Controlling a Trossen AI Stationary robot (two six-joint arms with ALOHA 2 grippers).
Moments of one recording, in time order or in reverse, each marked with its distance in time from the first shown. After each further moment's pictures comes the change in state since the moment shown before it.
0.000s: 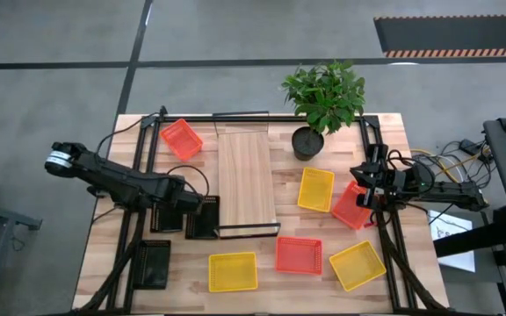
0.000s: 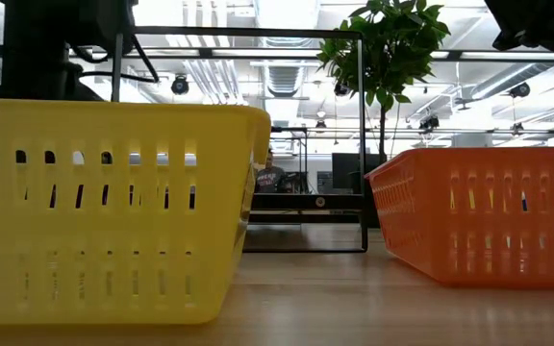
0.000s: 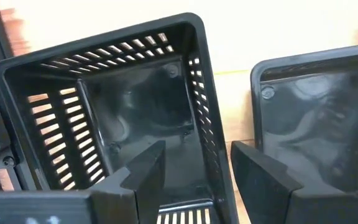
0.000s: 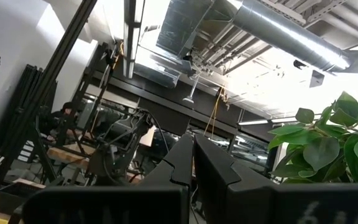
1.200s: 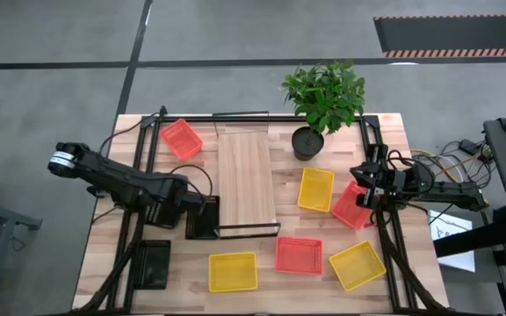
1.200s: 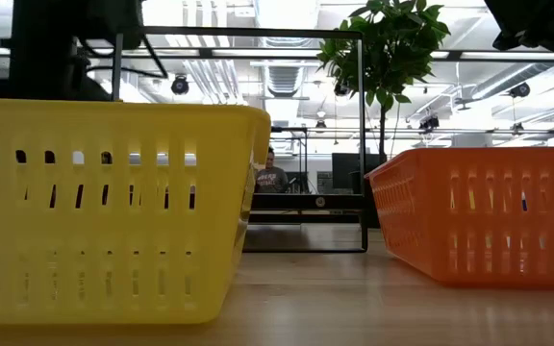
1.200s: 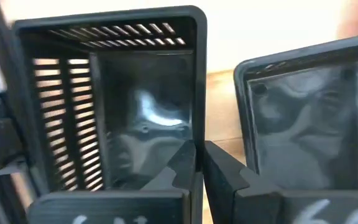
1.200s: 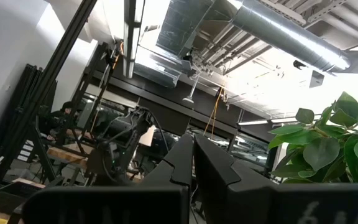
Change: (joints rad) left arm 0.000 0.039 0.080 -0.074 -0.011 0.056; right arm 0.000 0.000 0.000 0.000 0.000 -0.003
